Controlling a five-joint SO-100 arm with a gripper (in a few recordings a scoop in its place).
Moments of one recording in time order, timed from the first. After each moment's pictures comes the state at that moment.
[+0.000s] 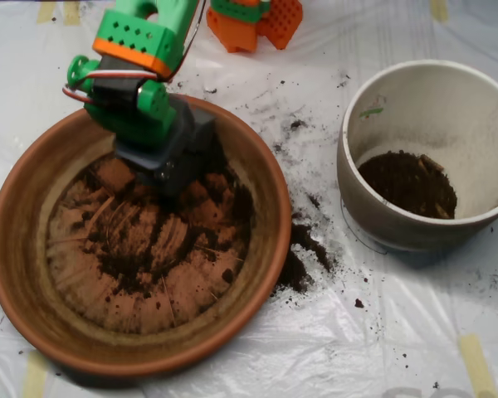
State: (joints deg) arm 27.8 69.8 89.1 80.8 4.7
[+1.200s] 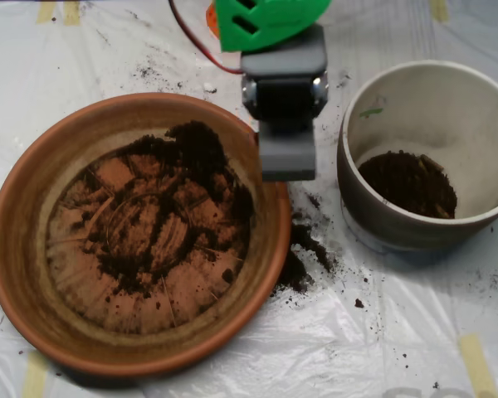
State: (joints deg) arm -2.5 78.9 45.6 101.6 5.3
